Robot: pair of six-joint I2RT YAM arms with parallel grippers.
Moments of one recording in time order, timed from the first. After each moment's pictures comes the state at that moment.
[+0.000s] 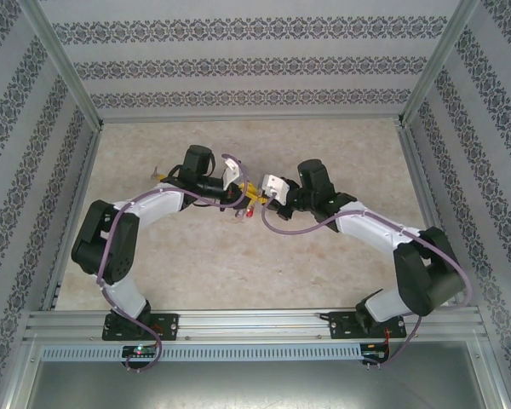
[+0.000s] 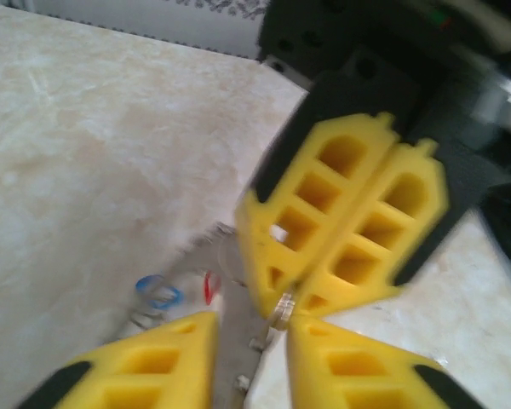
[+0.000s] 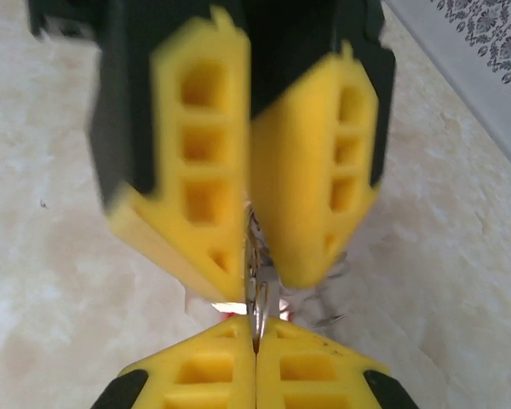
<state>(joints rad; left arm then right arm) -0.38 1.70 1.07 -0.05 1.02 0.44 0.49 1.46 0.86 0.00 -0.55 -0.64</state>
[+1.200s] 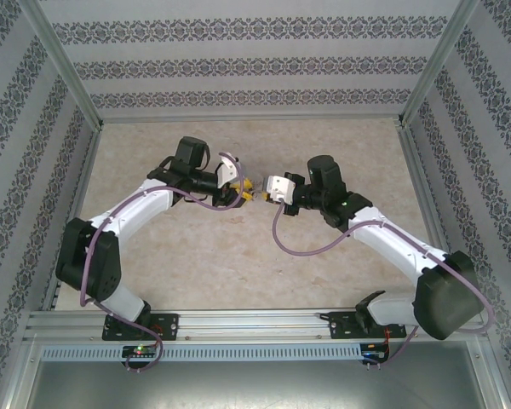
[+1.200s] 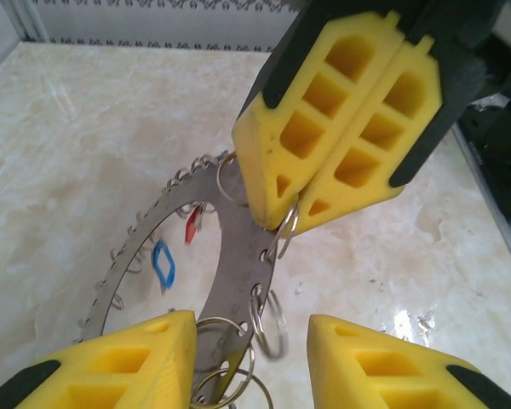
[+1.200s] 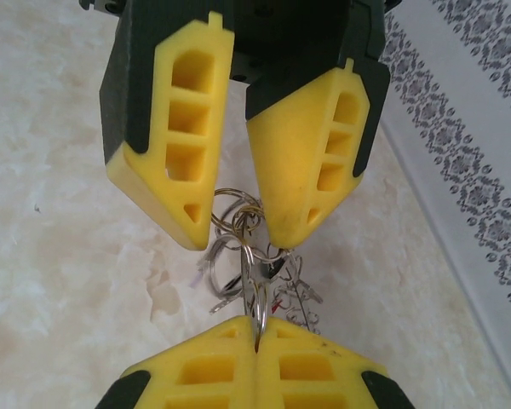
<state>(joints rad) -0.38 1.59 1.17 -0.34 0.90 0.65 0.51 1.31 0.90 -0.11 -0.54 -0.80</state>
